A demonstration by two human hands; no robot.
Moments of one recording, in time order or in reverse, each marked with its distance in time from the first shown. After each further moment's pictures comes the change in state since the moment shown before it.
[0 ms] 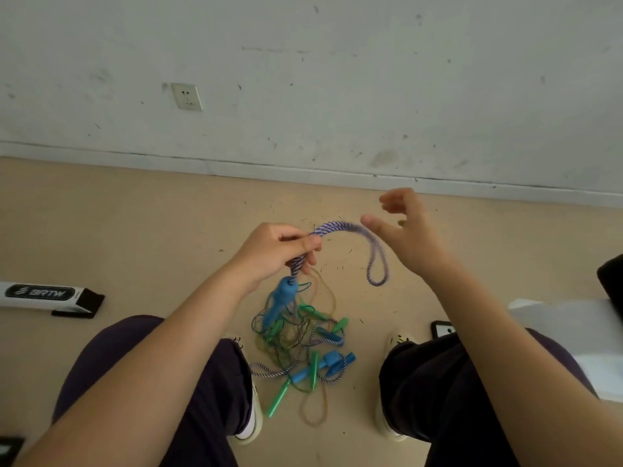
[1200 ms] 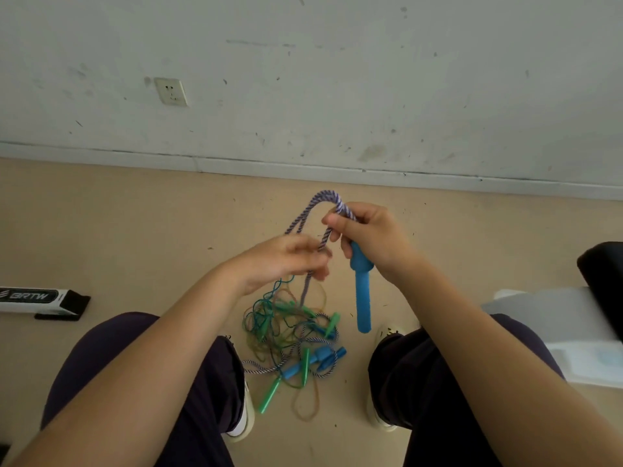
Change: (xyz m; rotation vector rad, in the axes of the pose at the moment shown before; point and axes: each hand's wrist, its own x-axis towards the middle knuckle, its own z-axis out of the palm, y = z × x) left_hand 0.010 -0.009 0.018 0.081 -0.370 -0.086; right_hand -0.007 -0.017 0.020 0.410 -0.259 0.069
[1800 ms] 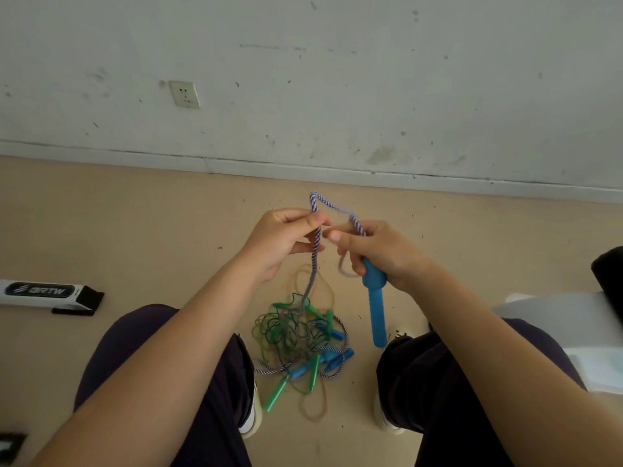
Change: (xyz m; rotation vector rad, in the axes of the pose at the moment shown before) left_hand -0.003 0.023 0.003 -0.327 0.421 0.195; right_hand -0.006 0.006 0.004 0.030 -0.146 0.172
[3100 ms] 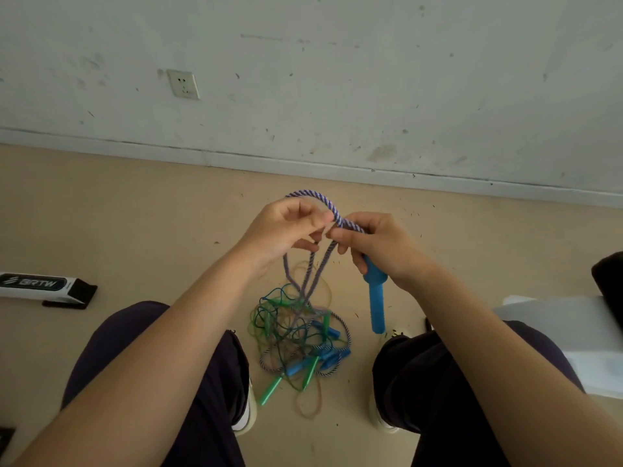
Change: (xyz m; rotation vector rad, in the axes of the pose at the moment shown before) left_hand 0.001 0.003 -0.008 0.083 -0.037 0.041; right_hand 0.000 -0.004 0.001 -0.149 0.007 -0.130
